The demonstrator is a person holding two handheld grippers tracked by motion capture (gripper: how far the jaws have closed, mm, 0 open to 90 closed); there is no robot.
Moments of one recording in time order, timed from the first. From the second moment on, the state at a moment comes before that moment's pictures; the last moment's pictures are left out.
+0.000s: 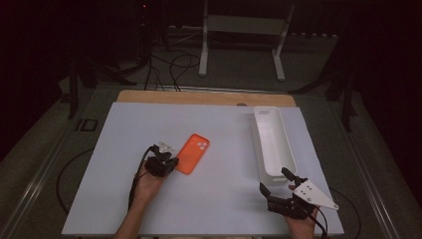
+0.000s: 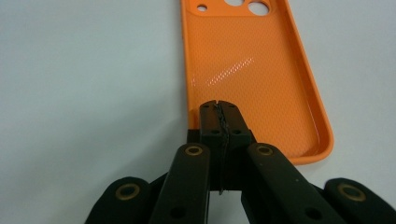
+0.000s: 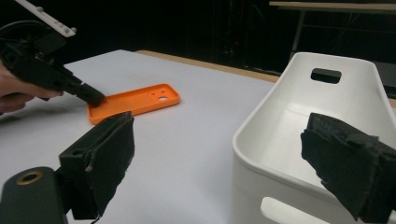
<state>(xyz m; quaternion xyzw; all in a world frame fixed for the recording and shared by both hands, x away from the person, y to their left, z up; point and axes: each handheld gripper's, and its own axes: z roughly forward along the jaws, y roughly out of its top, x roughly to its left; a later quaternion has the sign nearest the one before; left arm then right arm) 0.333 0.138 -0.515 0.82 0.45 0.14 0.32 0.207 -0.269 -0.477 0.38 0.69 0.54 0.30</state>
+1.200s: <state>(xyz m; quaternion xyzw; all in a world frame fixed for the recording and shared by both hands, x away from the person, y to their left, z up) 0.311 0.175 -0.506 0.81 0.45 0.17 0.34 0.231 -0.265 -0.473 0.38 0.69 0.54 0.30</state>
